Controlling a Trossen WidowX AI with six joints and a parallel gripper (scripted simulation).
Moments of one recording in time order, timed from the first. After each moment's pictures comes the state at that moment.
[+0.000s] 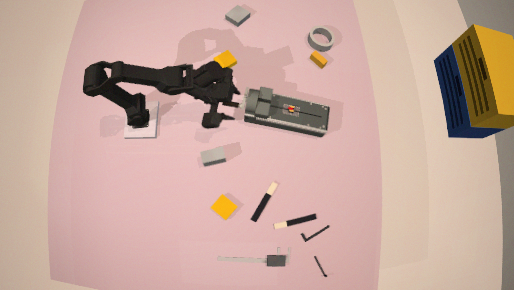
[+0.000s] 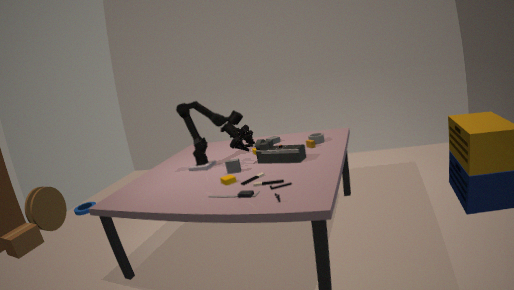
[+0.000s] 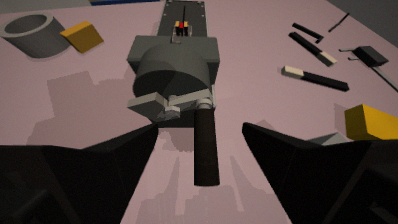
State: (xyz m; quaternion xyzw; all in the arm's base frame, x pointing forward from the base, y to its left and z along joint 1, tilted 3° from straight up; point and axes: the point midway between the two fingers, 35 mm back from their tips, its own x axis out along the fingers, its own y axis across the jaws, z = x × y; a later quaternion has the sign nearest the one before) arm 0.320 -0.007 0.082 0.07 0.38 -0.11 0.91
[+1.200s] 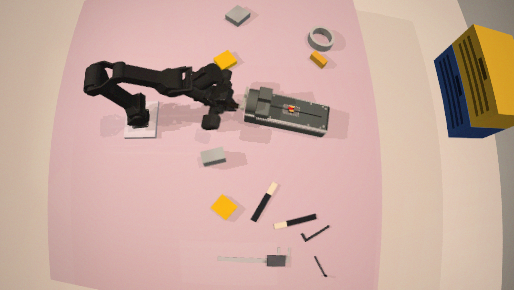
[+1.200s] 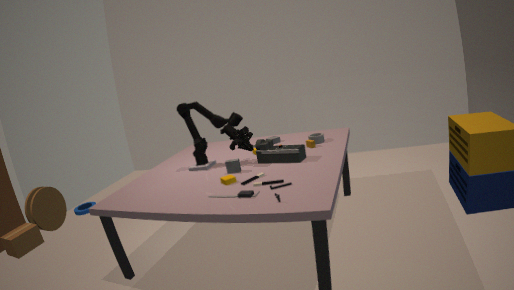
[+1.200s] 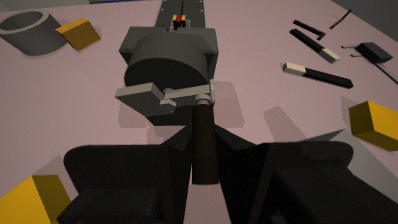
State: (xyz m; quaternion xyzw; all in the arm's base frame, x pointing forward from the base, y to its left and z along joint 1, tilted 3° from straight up) arm 0.318 -0.009 0.072 0.07 0.38 -0.11 0.91
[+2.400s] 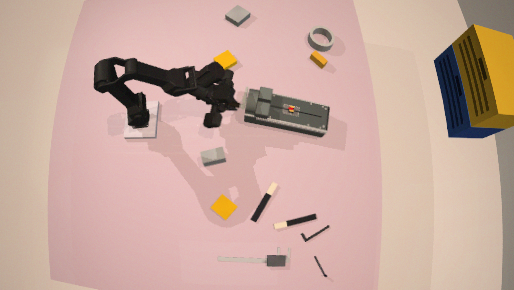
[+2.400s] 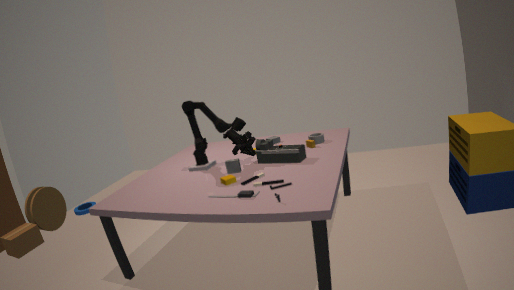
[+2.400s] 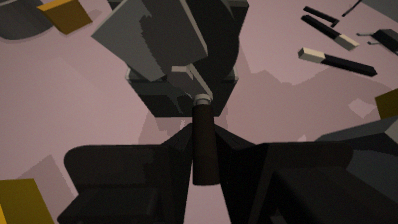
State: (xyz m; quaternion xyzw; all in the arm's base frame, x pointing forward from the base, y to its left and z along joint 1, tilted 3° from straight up) arm 0.322 0.006 0.039 0.07 0.38 -0.12 0.91
